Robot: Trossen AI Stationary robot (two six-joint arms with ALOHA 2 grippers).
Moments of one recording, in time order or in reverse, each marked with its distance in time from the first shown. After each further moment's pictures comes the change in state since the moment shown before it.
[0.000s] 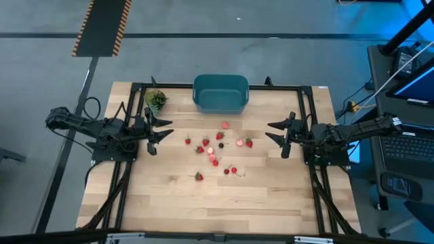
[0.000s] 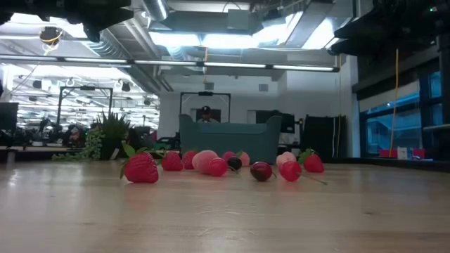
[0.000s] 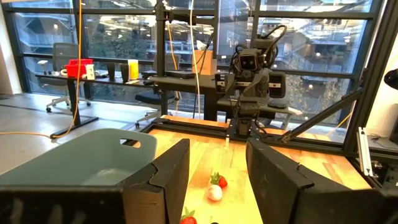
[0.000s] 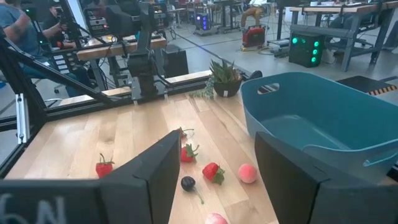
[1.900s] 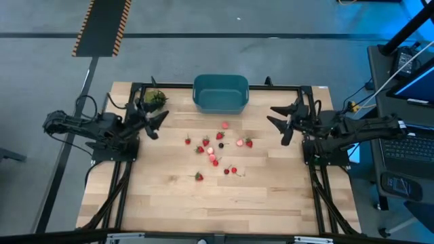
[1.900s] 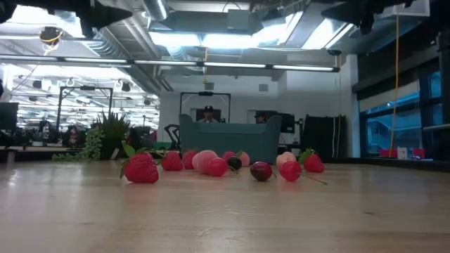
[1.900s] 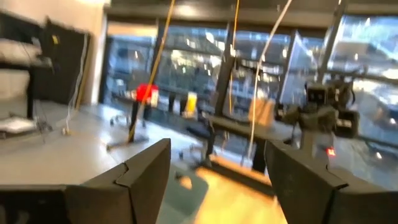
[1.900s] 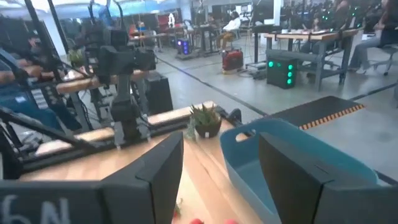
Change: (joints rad) left arm 0.100 0.000 0.022 0.207 -0.205 0.003; right arm -0.111 0.104 0.279 -0.067 -0.002 -0.048
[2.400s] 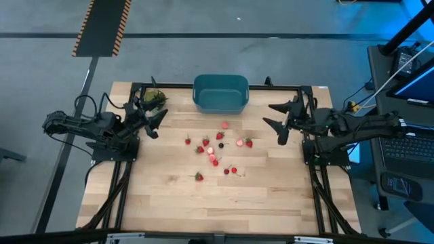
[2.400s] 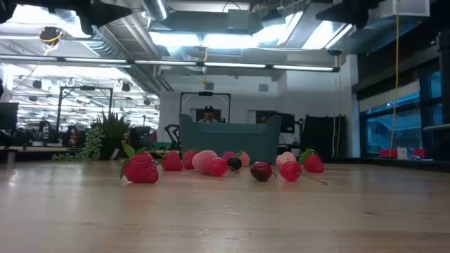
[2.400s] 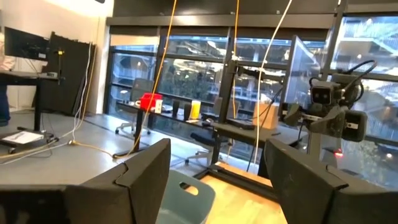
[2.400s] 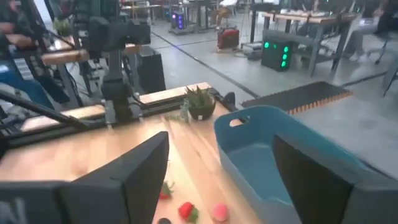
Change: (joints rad) left arm 0.001 0.000 0.000 0.005 0.001 0.041; right arm -0.008 0.109 0.116 -0.157 0.002 -0.014
